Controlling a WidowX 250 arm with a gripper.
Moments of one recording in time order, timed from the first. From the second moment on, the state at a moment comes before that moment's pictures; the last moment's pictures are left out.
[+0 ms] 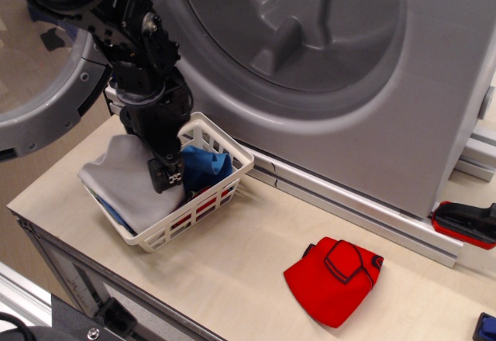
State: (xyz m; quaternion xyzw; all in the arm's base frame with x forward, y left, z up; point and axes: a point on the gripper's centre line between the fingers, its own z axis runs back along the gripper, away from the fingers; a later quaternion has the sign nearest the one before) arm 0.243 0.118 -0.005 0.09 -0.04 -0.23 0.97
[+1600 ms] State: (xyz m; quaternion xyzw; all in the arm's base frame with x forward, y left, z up) arm 0.287 0.096 0.115 -0.04 -0.29 -0.08 0.95
